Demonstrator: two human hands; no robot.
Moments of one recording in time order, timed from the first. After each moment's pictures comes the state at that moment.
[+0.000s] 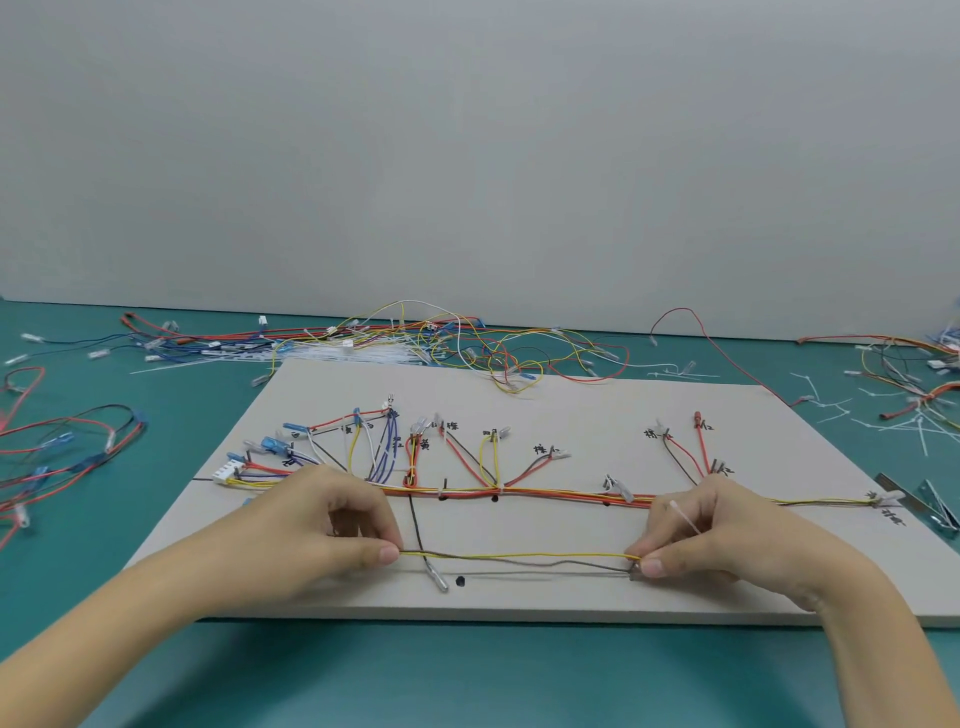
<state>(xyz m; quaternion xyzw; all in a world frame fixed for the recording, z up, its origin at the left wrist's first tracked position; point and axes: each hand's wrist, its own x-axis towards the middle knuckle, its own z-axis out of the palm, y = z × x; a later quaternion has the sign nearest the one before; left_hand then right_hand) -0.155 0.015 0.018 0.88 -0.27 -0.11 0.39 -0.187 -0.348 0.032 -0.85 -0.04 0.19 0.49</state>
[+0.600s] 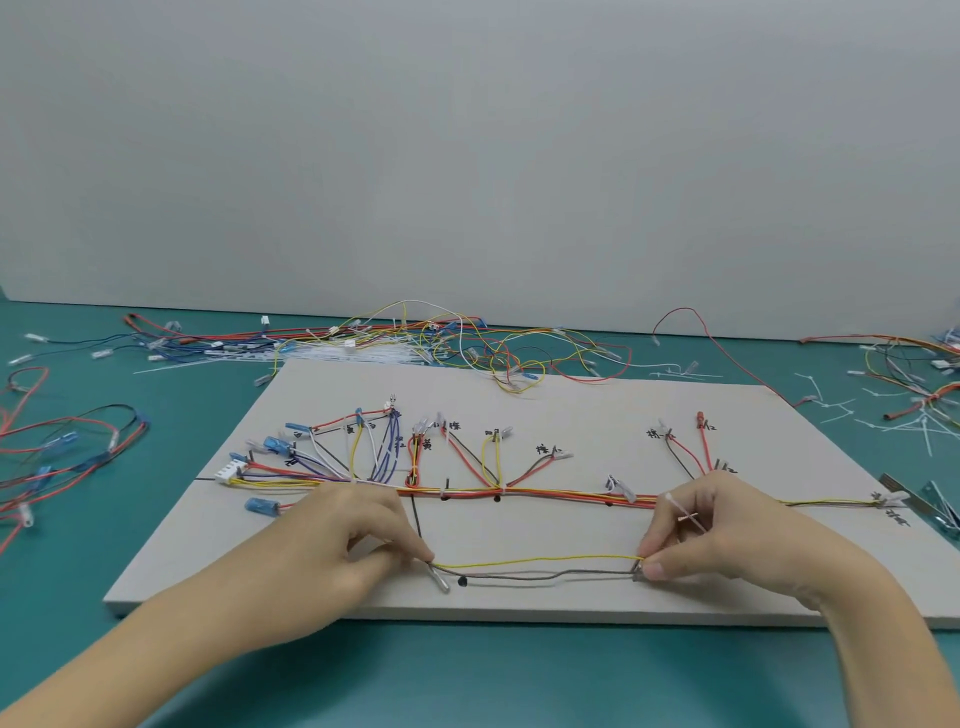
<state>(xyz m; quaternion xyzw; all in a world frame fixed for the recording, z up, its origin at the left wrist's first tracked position) -0.167 0.001 0.006 0.89 -0.32 -0.02 0.33 -0.187 -0.347 0.030 -0.87 -0.03 0.16 0.46</state>
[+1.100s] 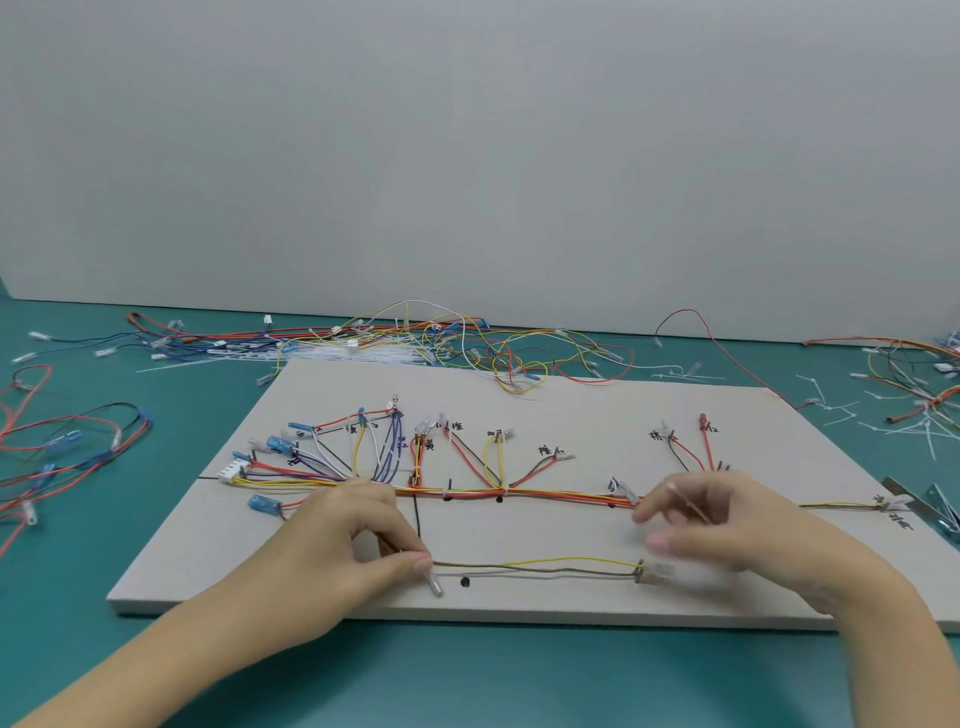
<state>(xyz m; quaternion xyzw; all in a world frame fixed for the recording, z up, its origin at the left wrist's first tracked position) -0.168 -0.002 -0.005 0.87 -0.28 0.03 0.39 -0.188 -0.351 0.032 -0.88 -0.03 0.11 0.47</state>
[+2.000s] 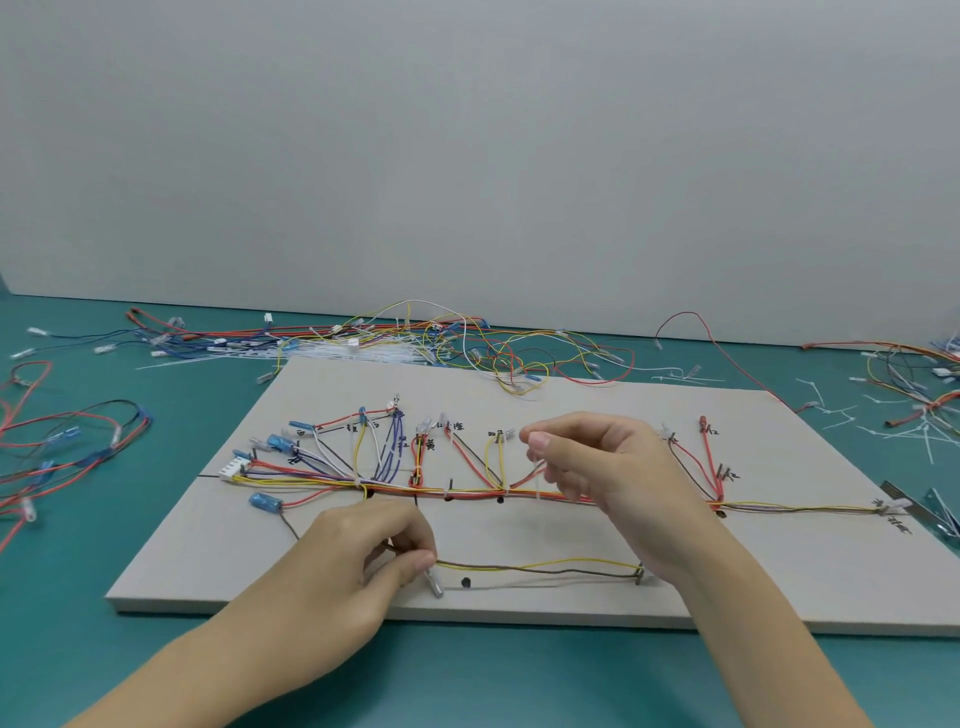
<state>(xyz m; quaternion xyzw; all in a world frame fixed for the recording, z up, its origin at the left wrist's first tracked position) -0.186 -0.008 -0.007 0.88 -0.30 0.09 0.35 -0.163 -0.253 0.039 -0.72 -0.05 -0.01 0.70</state>
